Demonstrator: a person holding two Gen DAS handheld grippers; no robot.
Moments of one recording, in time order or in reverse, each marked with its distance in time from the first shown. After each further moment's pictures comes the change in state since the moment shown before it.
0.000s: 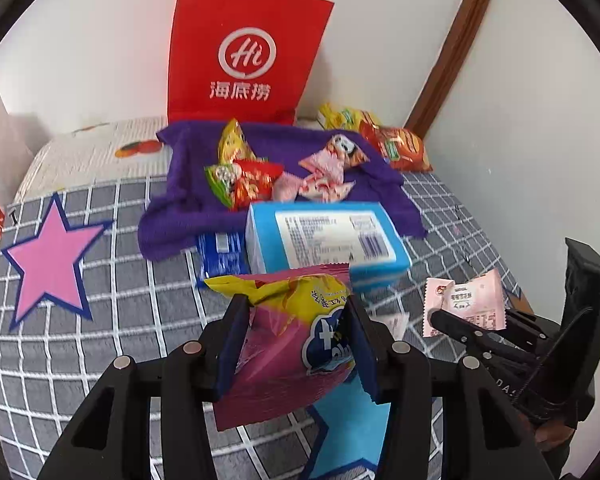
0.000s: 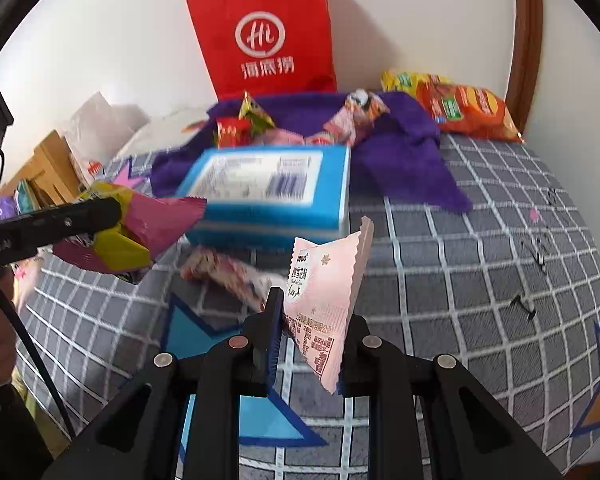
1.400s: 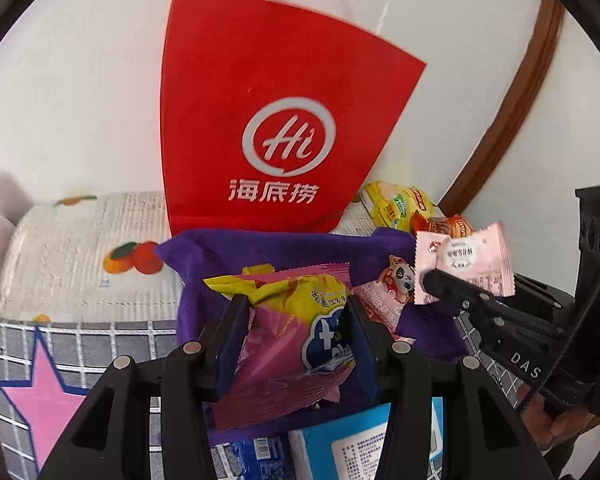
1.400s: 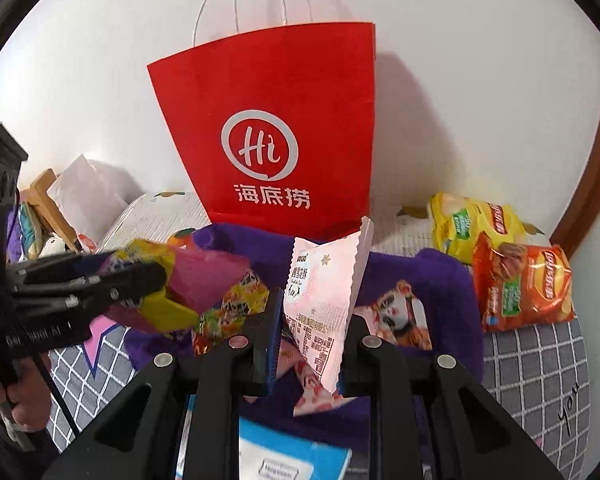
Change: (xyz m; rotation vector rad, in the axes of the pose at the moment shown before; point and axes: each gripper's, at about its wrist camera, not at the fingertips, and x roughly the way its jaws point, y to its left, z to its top) left arm 0.083 0.049 0.160 -0.072 -0.052 0.031; right arm 0.084 0.001 0.223 -0.111 -0.070 0.058
